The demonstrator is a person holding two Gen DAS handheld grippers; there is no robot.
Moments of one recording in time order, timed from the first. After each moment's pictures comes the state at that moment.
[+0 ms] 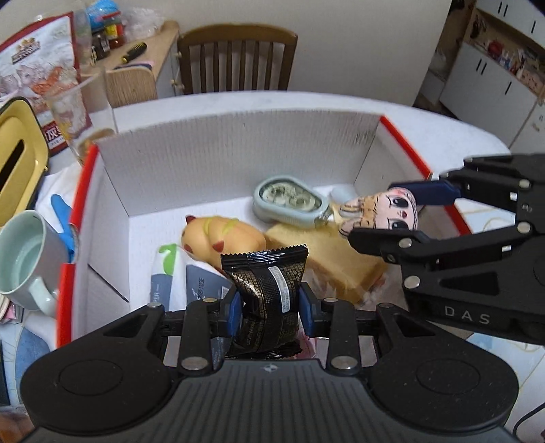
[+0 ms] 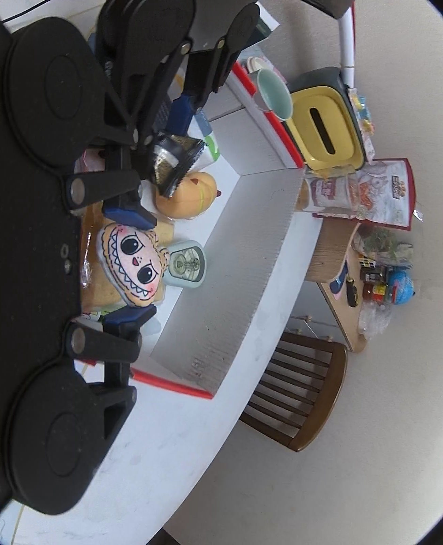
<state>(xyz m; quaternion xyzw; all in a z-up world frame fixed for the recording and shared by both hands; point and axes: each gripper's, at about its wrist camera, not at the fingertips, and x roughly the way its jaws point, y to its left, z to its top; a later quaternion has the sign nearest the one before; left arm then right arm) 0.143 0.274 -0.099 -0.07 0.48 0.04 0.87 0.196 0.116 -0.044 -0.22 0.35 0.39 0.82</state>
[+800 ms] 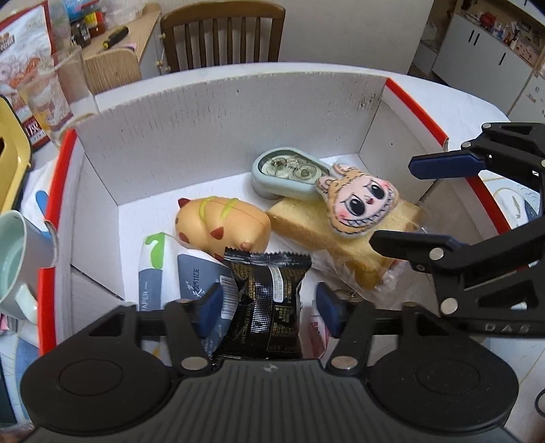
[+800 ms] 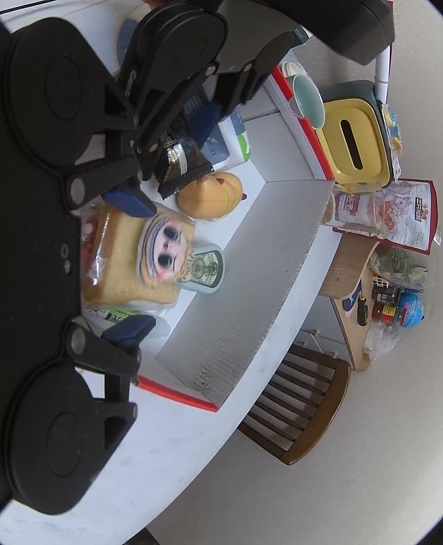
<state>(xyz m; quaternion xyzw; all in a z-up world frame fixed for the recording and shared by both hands) 0.152 0.279 -0.116 -0.05 0.51 0.02 0.86 0.197 0.112 -0.052 -0.25 0.35 0.41 0.80</state>
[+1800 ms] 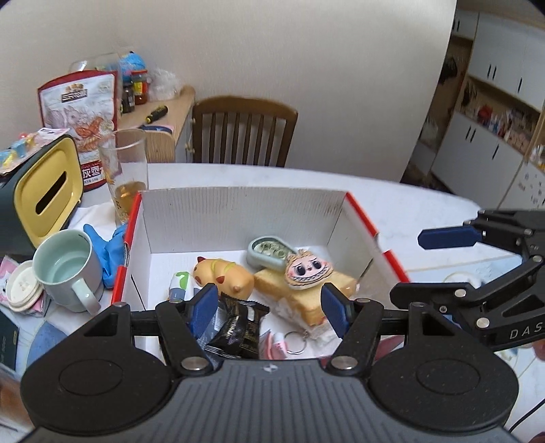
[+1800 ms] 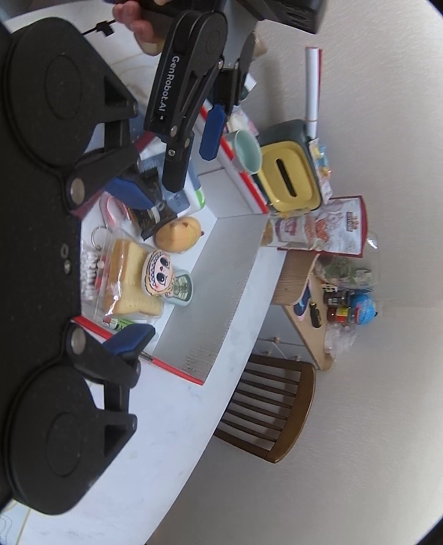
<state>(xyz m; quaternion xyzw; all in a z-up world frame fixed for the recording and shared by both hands) 0.066 0.260 -0.035 -0.11 0.34 0.06 0.93 0.156 0.043 0.015 -0.15 0.31 0.46 0.82</state>
